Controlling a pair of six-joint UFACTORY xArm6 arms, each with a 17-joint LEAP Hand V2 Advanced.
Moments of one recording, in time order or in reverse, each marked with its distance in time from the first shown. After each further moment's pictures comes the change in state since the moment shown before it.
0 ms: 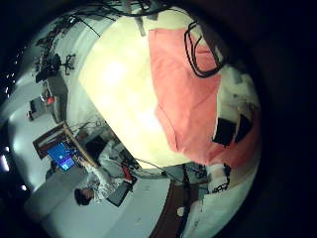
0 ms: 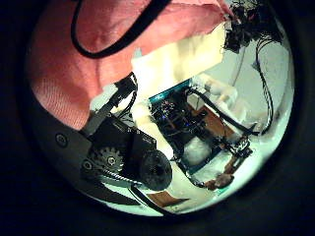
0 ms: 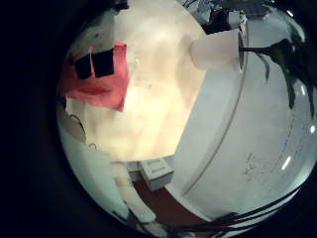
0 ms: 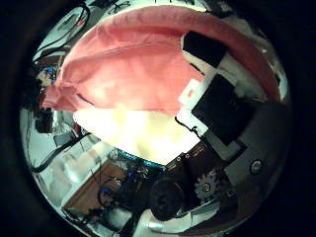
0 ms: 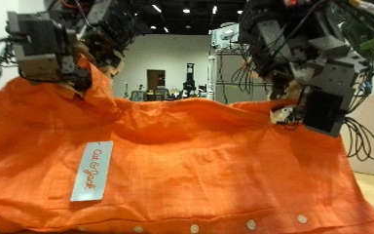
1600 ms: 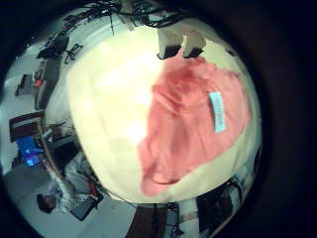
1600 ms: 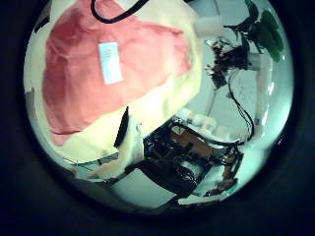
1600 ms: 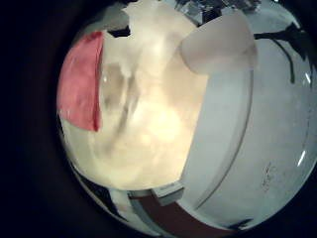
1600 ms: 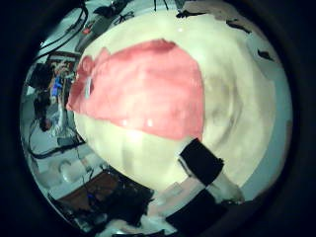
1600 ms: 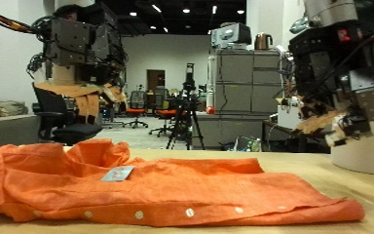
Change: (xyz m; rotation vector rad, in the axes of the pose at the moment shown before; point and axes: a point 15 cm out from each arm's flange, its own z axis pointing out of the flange) left arm 0.001 -0.038 0.022 0.314 0.404 -0.049; right arm 0.090 -0.002 0.065 0.169 -0.076 -0.040
